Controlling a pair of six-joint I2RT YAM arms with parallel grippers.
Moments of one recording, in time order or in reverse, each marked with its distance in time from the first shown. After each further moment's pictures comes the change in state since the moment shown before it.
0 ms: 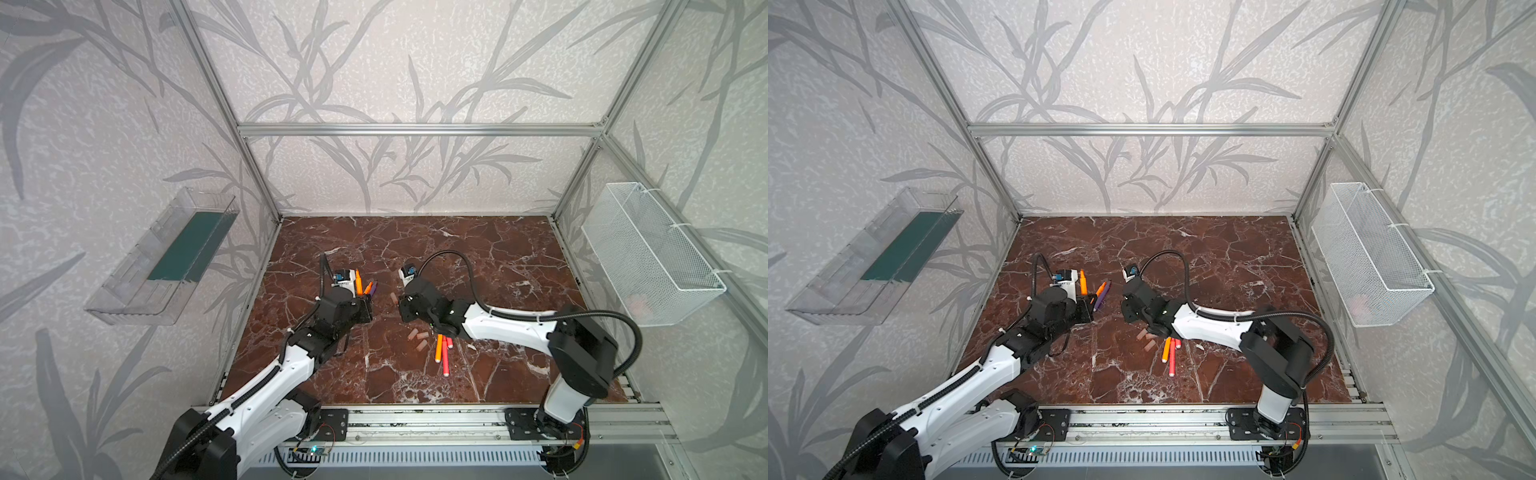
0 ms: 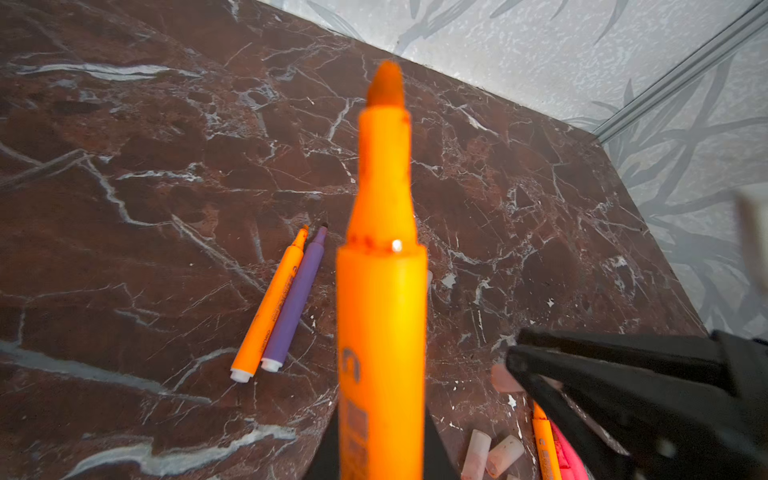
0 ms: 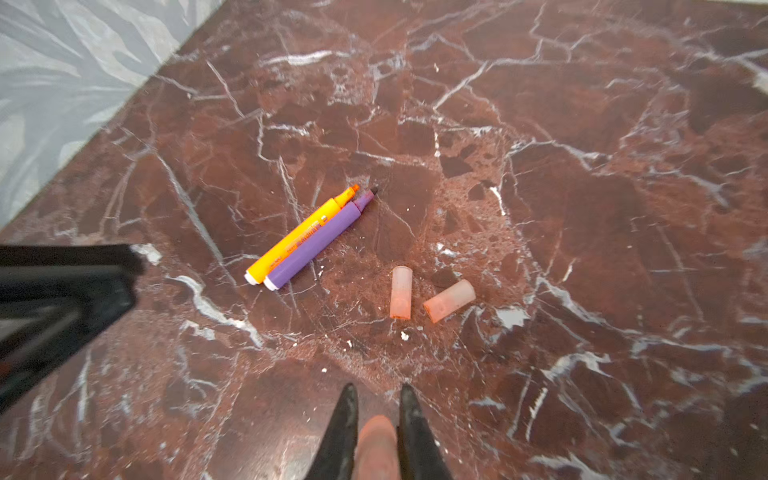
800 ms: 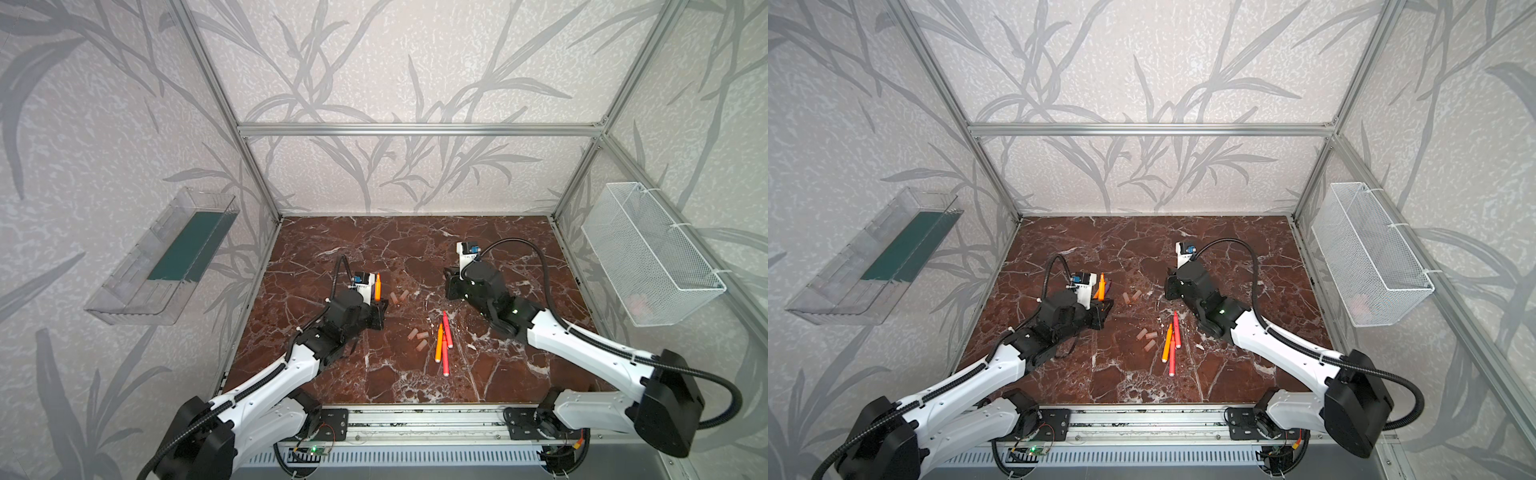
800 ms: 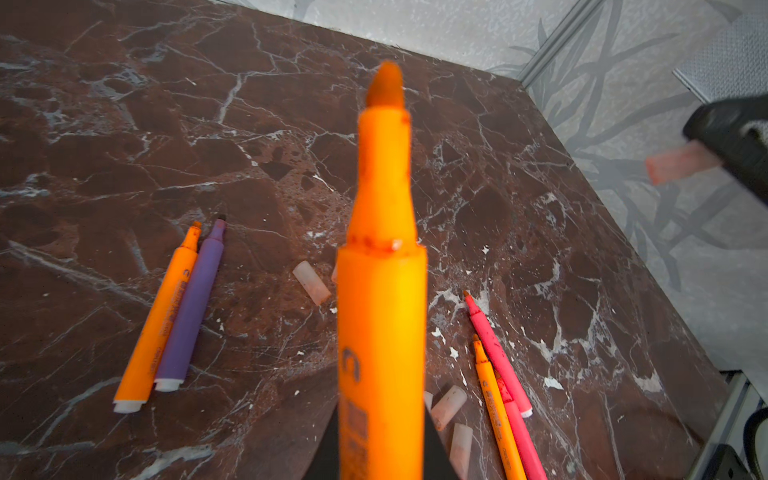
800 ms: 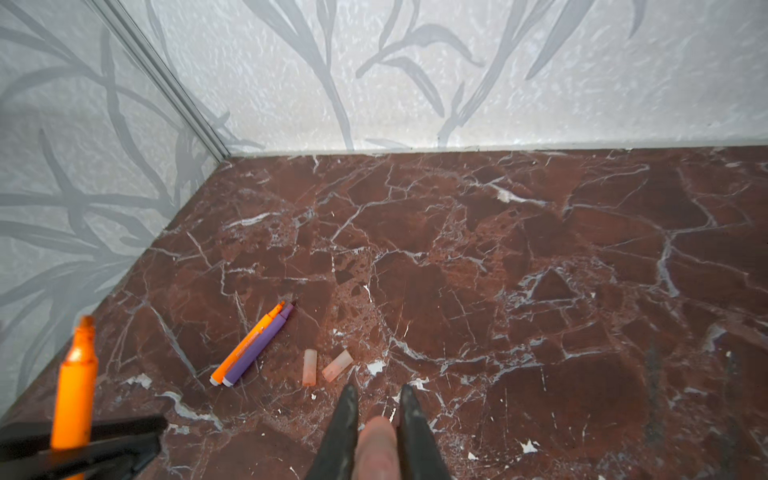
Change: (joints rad) left arm -0.144 0.040 0.003 0.062 0.072 0.080; right arm -0.211 -0.447 -0.177 -0.010 0.047 -0.014
